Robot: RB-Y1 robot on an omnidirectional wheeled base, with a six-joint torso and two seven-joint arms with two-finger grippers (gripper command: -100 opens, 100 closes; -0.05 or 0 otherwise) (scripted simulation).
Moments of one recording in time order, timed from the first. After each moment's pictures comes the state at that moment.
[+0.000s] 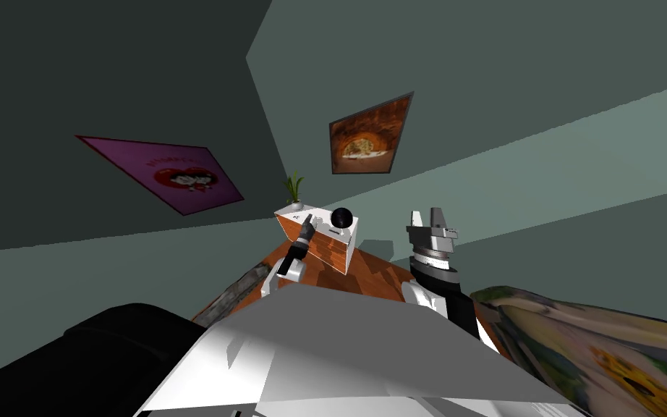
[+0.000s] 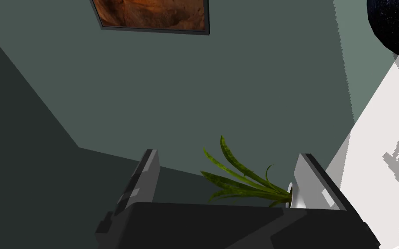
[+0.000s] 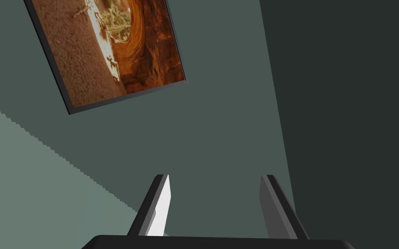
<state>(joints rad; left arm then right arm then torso) 0.33 0.17 -0.11 -2.12 -0.02 -0.05 0.17 0.46 -0.05 0.04 -2.30 -0.10 -0.56 0.02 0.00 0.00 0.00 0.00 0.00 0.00</state>
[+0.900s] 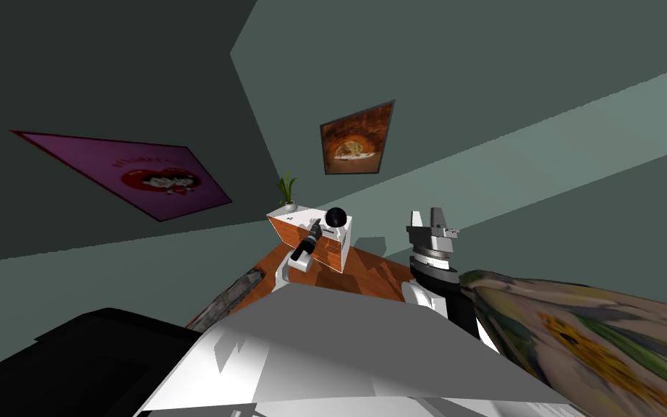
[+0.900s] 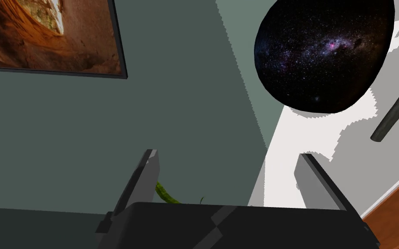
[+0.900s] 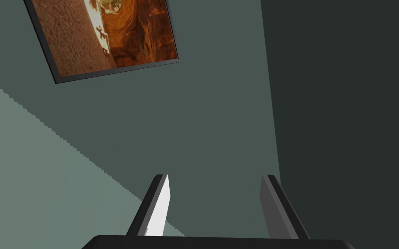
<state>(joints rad) 0.16 0.20 -0.16 -1.94 0.05 0.21 0.18 0.46 -0.05 0.04 -2.30 -0.10 -0.56 0.02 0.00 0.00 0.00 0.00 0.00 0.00</state>
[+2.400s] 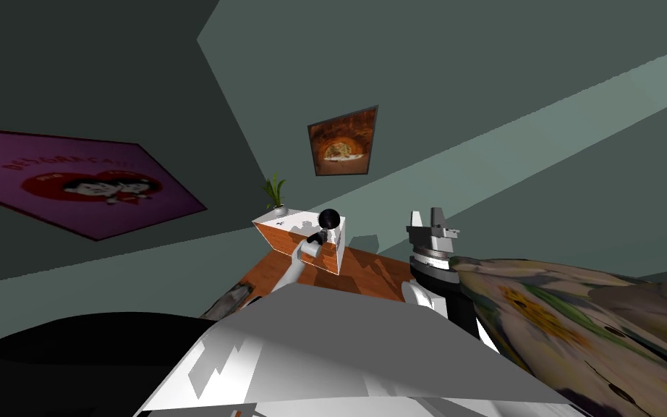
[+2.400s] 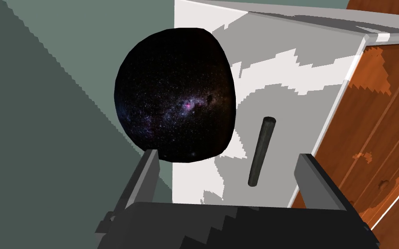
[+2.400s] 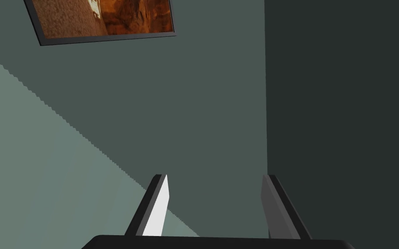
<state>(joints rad) -0.12 0.20 -0.20 -1.61 0.12 0.66 0.19 0.46 -0.05 0.04 -2.30 -0.10 -0.56 0.02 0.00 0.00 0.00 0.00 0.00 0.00</state>
